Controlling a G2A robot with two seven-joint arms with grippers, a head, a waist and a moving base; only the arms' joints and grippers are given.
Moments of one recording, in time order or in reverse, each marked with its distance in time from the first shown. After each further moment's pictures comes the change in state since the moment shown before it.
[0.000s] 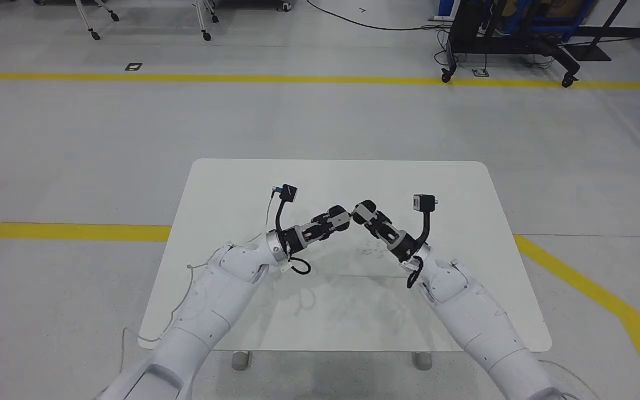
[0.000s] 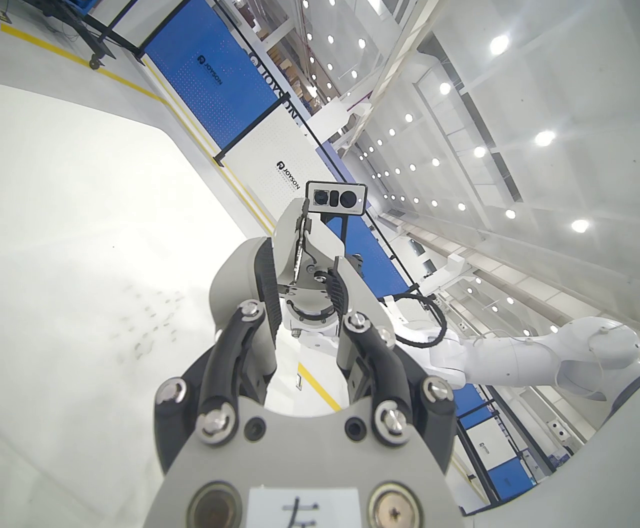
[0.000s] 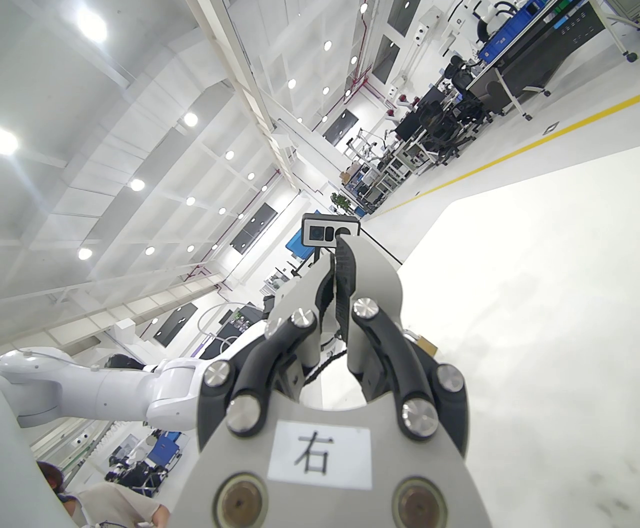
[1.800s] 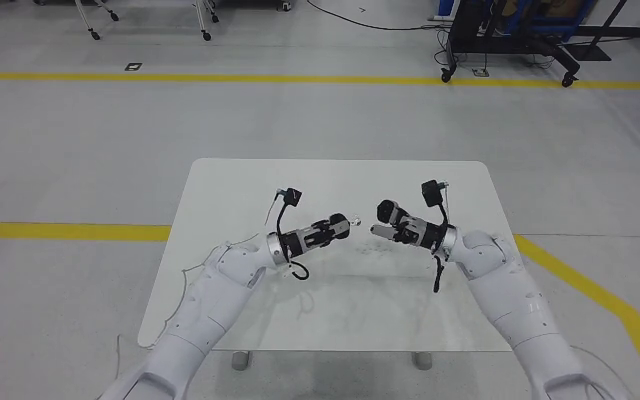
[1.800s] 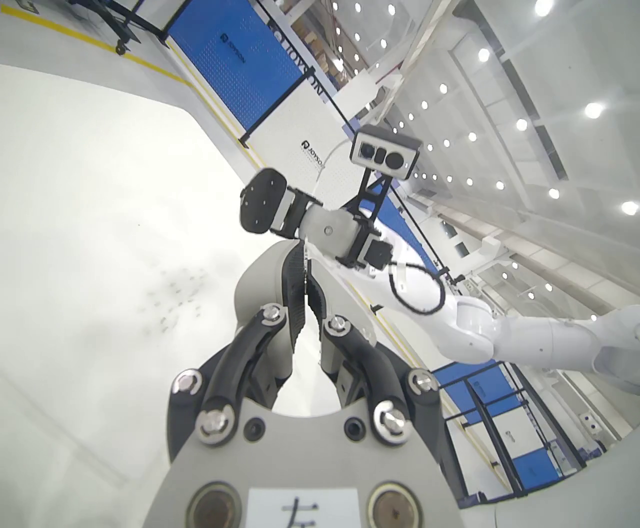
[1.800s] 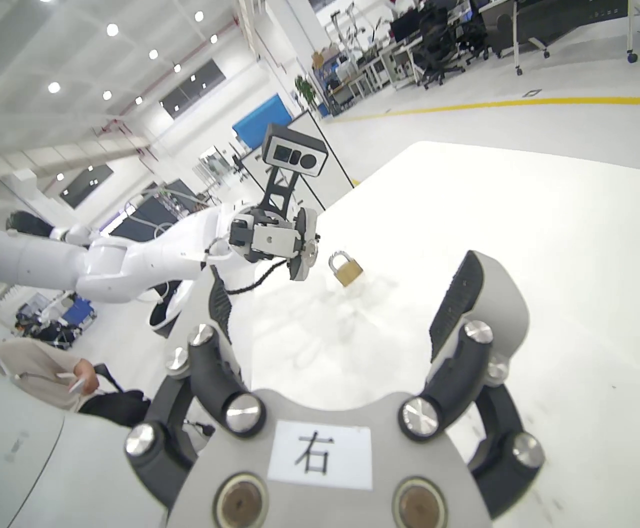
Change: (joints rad) left arm 0.041 0.034 -0.032 -0.108 0.149 0.068 -0.038; right arm 0.072 0.094 0.186 0.006 -0.205 -0.129 0.421
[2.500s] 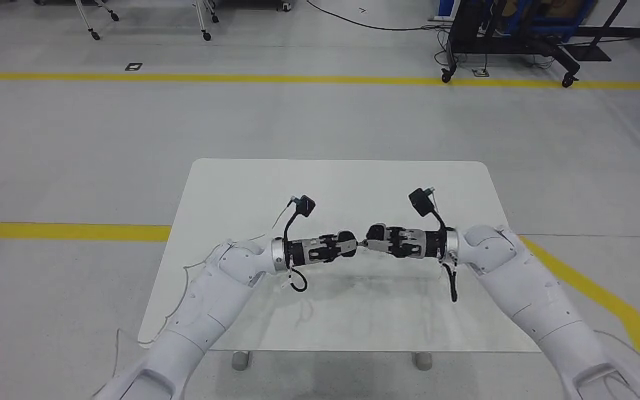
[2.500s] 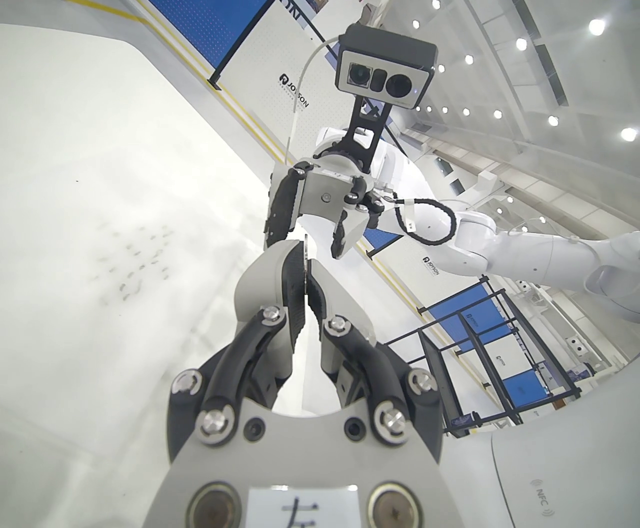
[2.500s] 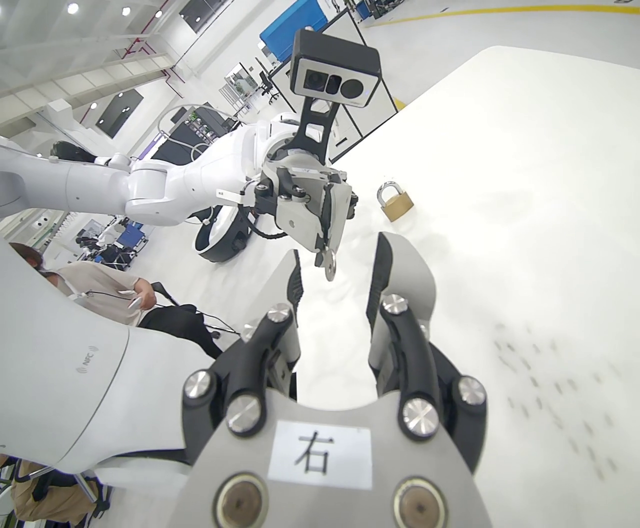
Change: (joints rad) left arm -0.024 0.009 0.051 0.007 -0.053 -0.073 -0.135; right arm 0.095 0.157 -0.286 -0.047 0.268 0.001 0.152
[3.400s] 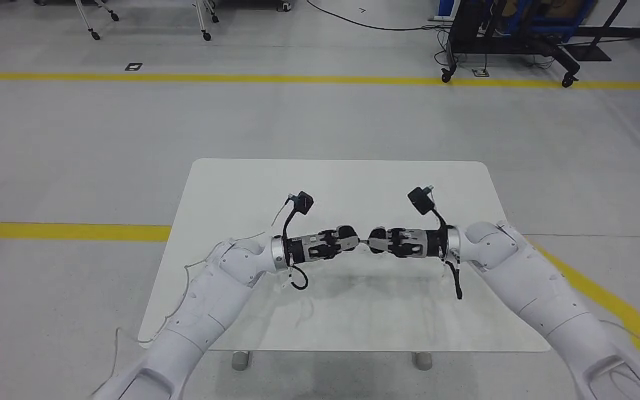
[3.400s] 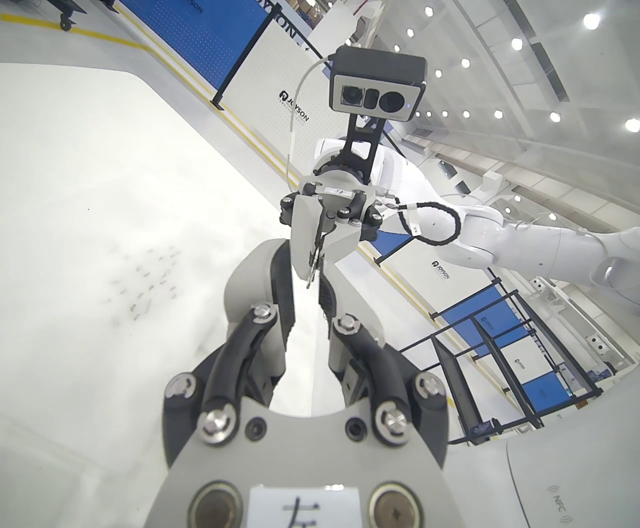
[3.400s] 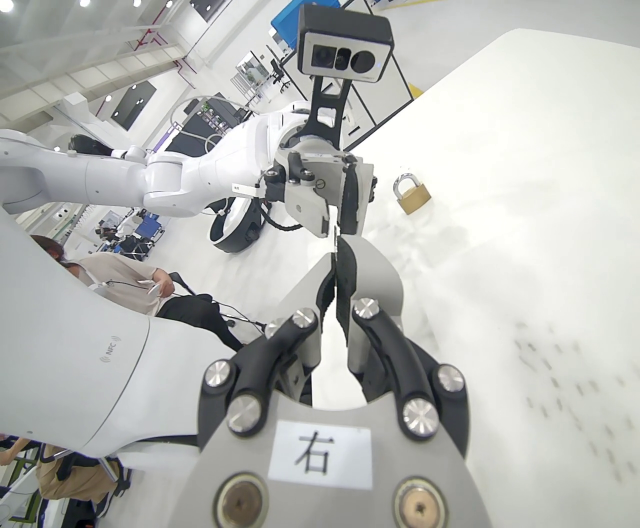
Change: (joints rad) left arm -0.005 0.007 0.013 -0.008 0.053 -0.038 0.097; right arm 0.058 0.053 -0.111 0.001 0.107 0.000 0.000
